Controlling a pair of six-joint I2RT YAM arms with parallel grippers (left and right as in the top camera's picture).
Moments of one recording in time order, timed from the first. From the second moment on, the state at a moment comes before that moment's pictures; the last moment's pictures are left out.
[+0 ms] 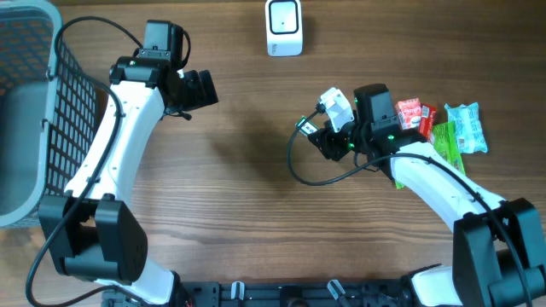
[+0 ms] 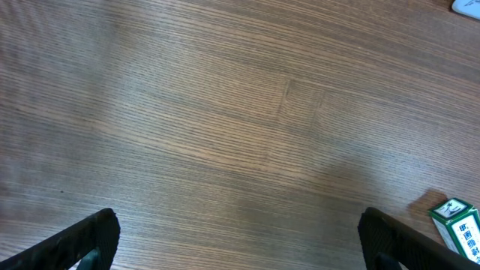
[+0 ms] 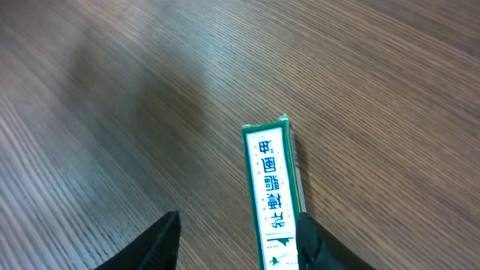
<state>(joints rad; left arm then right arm) -0.12 1.74 1.49 -0.96 -0.04 -0.40 0.31 1.59 0.86 -0.20 -0.38 -0.22</state>
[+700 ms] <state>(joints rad) -0.12 1.74 1.49 -0.96 -0.04 -0.40 0.31 1.82 0.86 -0.08 -0.30 -0.41</state>
